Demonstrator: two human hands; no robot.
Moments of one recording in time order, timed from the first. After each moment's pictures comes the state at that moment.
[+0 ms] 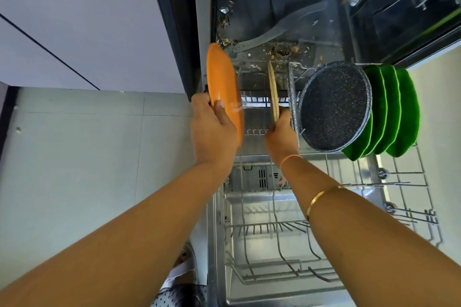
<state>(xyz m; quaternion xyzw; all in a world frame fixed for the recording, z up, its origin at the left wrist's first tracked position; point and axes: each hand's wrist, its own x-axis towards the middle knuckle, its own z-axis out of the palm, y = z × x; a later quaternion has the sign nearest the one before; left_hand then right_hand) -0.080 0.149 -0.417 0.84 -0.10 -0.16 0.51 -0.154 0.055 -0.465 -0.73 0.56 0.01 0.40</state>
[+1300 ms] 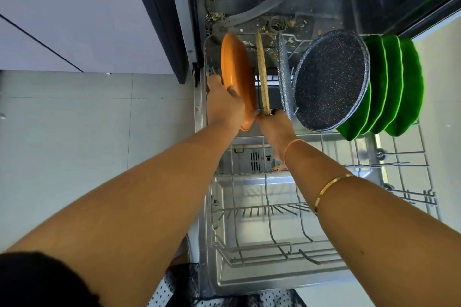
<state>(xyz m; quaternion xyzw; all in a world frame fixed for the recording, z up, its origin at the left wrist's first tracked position) -0.095 0.096 -0.476 0.83 -0.08 -0.28 0.48 -0.178 0.043 -0.487 -0.59 0.61 0.04 0.53</state>
